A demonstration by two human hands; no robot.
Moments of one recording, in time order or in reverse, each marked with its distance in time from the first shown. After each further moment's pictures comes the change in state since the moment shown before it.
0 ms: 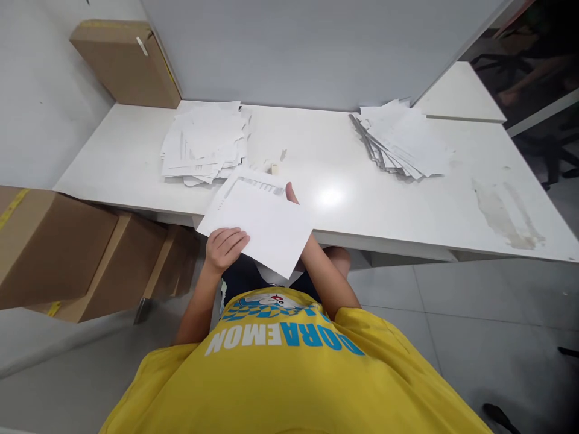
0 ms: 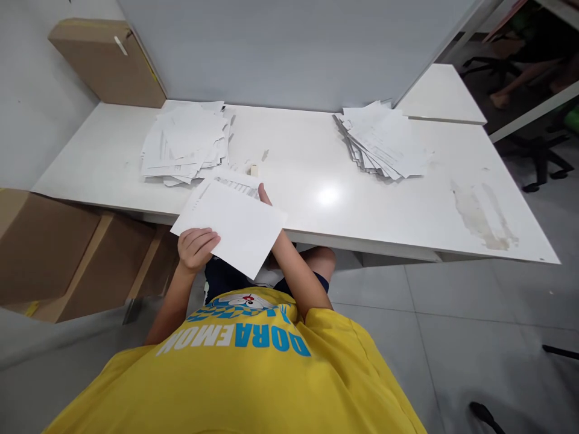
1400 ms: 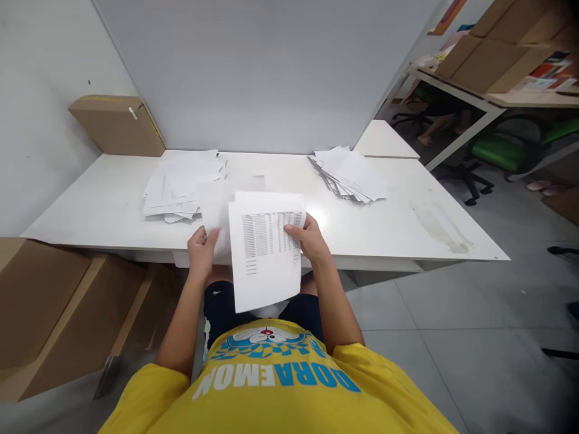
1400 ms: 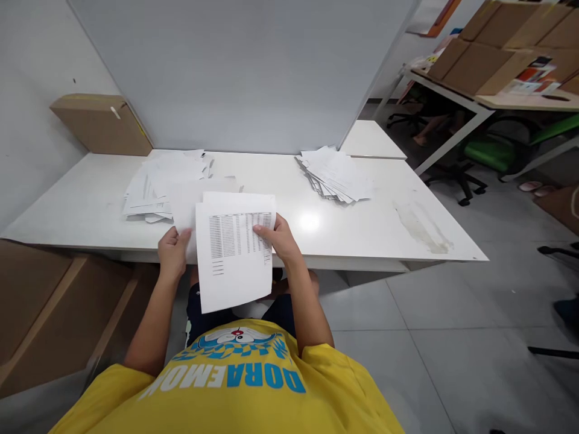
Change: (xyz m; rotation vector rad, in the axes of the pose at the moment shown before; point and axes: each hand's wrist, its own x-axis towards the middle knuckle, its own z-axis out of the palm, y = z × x) left_hand 0.090 -0.002 0.012 -0.742 0.283 -0.983; right_hand -0.064 -0.053 -0.032 -0.301 0.303 -0.470
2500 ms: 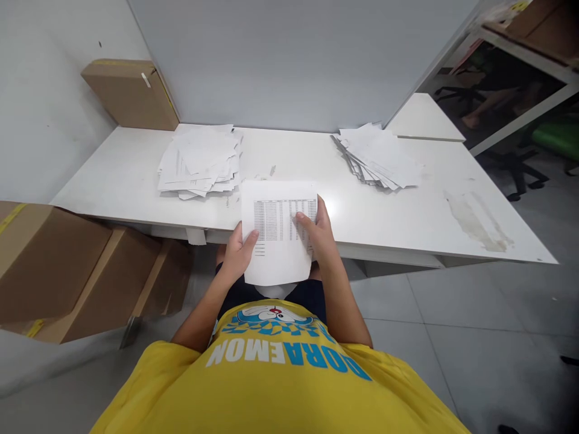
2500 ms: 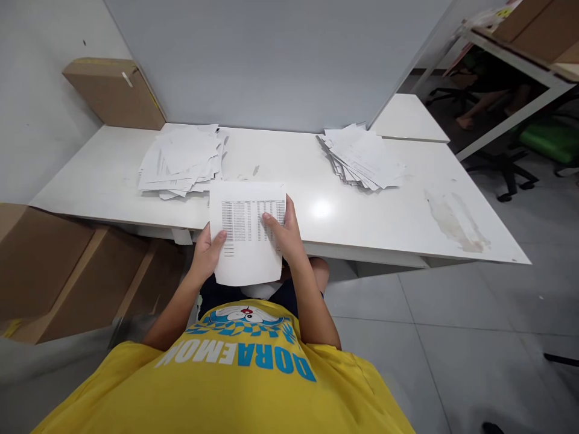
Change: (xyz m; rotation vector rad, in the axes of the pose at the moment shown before) left_hand -0.066 0.022 0.031 -0.072 -0.336 -0.045; right_hand -0.032 0.002 0.025 -0.181 0.095 -0.084
